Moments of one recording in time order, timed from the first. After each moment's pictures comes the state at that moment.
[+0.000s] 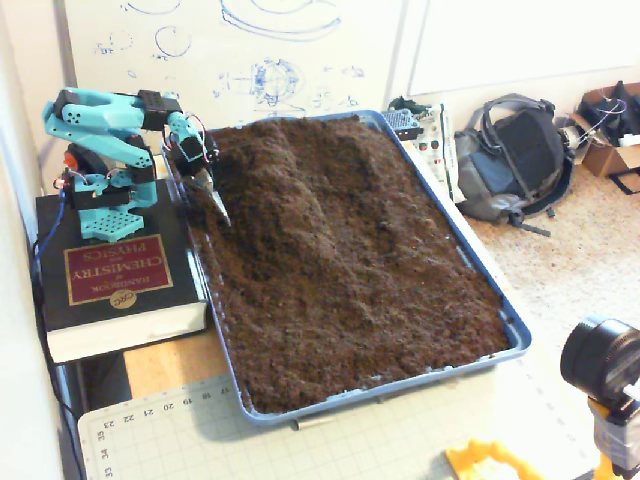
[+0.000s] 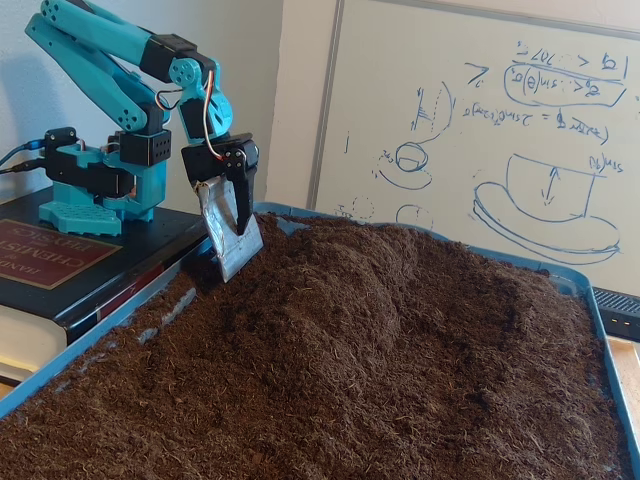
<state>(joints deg) -4.2 145.9 165.3 46.4 -5.8</state>
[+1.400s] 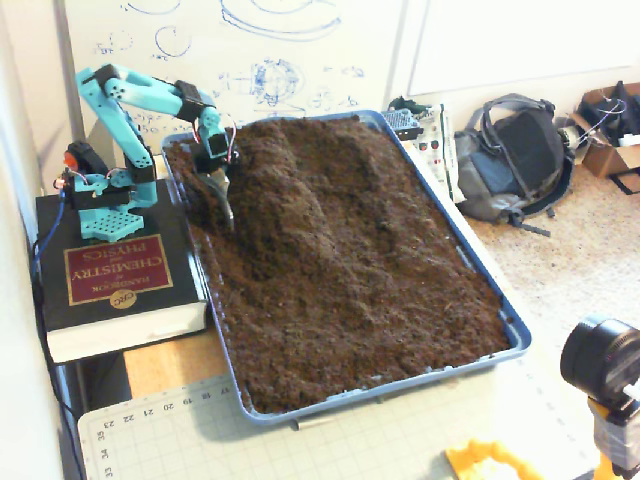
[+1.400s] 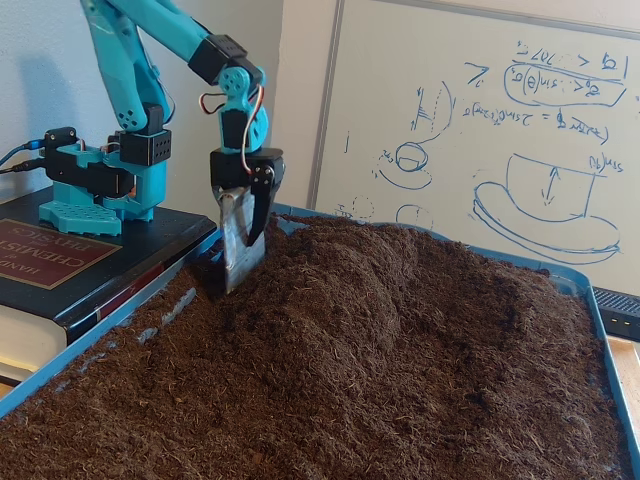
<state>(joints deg) -4.2 111.2 145.2 46.2 -6.0</state>
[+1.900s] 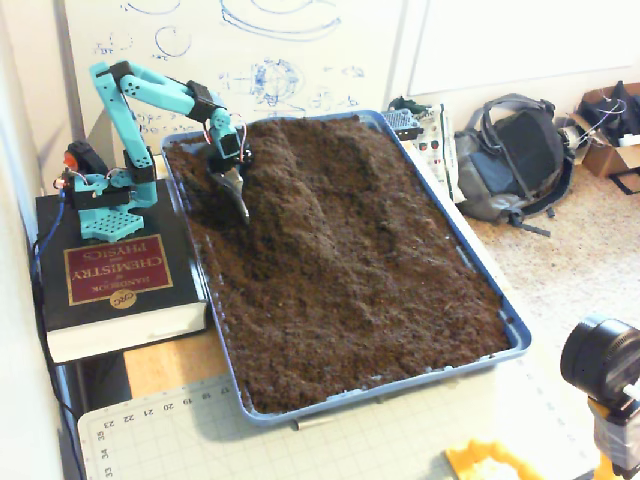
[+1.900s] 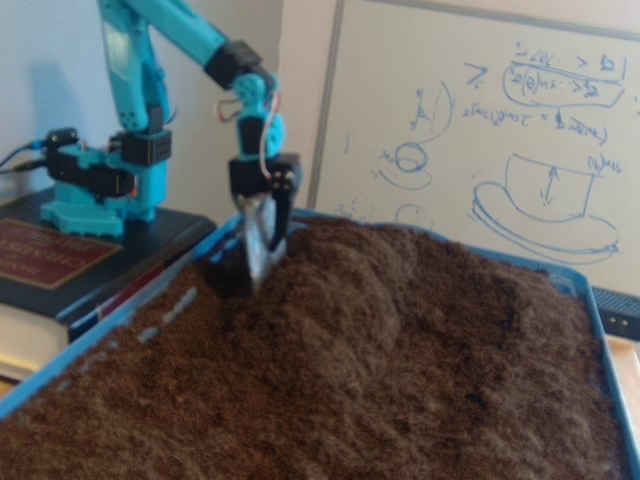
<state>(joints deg) -4.2 104.2 138.8 40.0 -6.3</state>
